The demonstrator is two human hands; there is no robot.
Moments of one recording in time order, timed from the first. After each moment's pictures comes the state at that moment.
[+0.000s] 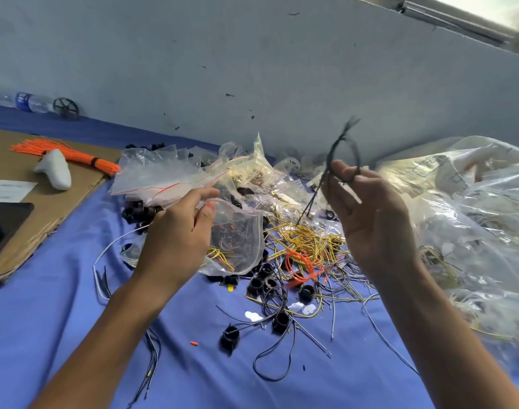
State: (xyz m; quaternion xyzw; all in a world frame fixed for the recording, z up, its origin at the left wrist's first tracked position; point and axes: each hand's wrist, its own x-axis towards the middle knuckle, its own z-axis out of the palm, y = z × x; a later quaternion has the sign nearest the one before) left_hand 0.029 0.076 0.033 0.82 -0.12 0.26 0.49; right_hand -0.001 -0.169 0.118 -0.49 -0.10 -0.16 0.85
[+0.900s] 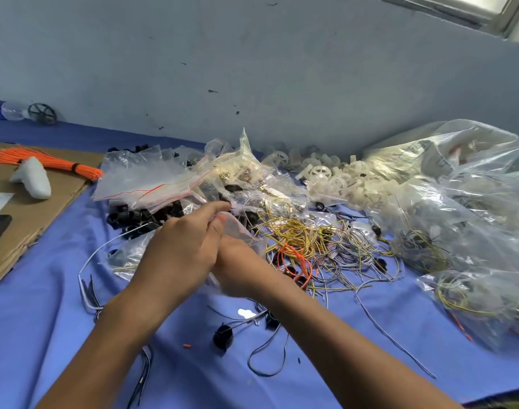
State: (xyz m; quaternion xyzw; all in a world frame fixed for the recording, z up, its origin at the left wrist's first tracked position) left_hand 0.011 0.059 0.044 0.87 -0.18 0.22 0.41; right_hand 0.015 -0.059 0.045 -0.96 -0.21 0.04 0.19
